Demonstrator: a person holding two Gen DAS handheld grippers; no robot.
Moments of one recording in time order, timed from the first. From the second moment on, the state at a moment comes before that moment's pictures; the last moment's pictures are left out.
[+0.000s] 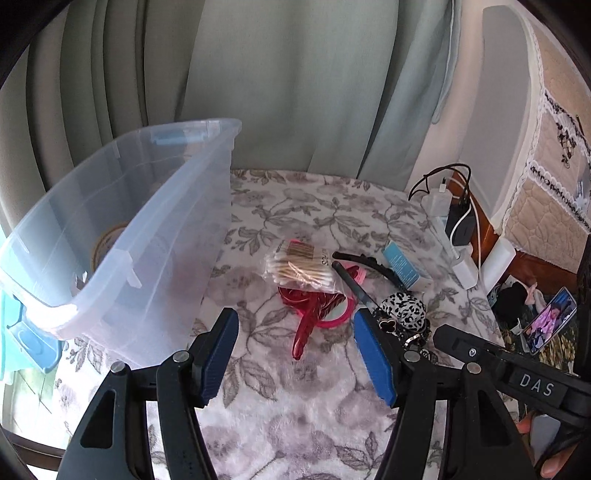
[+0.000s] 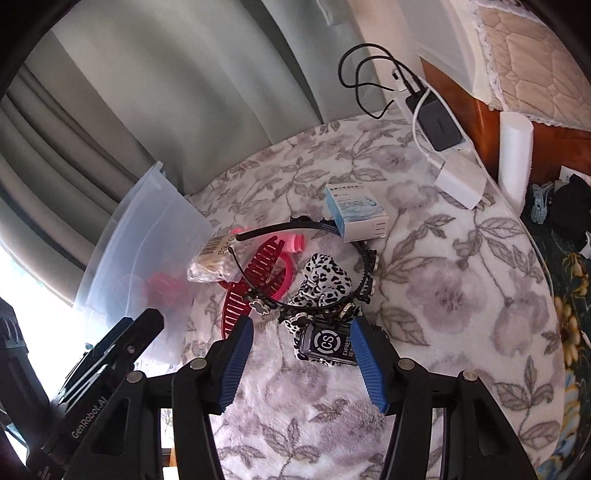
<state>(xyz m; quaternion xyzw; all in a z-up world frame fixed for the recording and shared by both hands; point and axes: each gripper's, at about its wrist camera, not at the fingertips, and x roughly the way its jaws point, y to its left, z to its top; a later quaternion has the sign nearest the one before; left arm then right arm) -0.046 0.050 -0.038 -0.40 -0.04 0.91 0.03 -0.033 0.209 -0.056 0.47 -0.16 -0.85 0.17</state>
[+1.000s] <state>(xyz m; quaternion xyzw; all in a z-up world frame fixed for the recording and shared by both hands) -0.091 0.040 -0.084 -0.44 -0.02 0.90 0.02 -0.067 0.147 -0.084 0.46 -0.02 -0.87 0.19</state>
